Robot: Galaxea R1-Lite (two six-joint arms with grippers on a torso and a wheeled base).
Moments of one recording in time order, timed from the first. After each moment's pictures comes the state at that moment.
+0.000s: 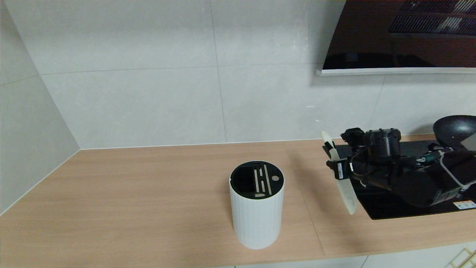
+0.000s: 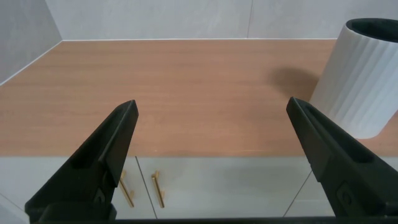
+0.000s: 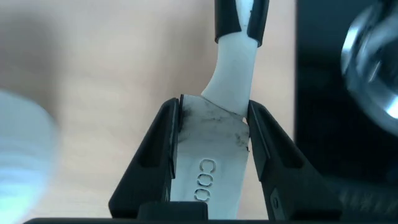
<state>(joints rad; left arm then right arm) 0.00 0.00 0.00 0.00 0.05 -0.01 0.27 2.00 -0.93 -0.65 -0.05 -0.02</state>
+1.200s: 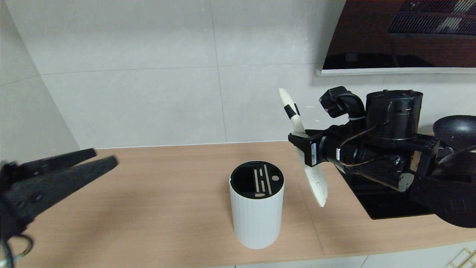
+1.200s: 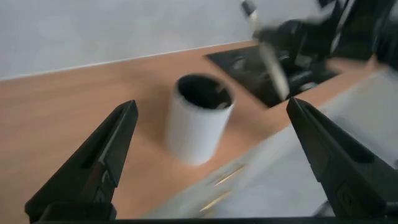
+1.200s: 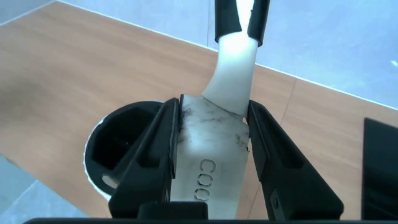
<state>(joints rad) -0.22 1.00 -0.63 -0.32 -0.43 -0.28 0.66 1.73 -0.97 -0.61 -0.14 -0.01</state>
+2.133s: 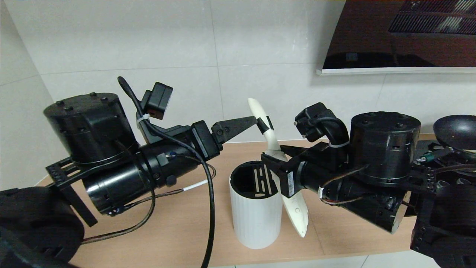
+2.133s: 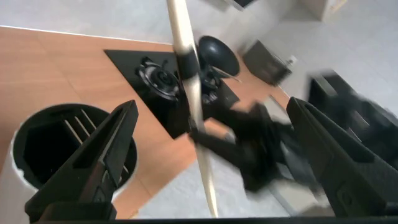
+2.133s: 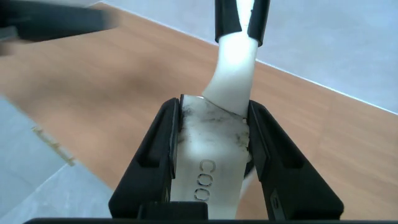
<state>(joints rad) -0.60 1.62 -0.76 -0.89 -0.23 -0.71 0.87 1.72 -0.89 -0.72 -0.21 -0.01</state>
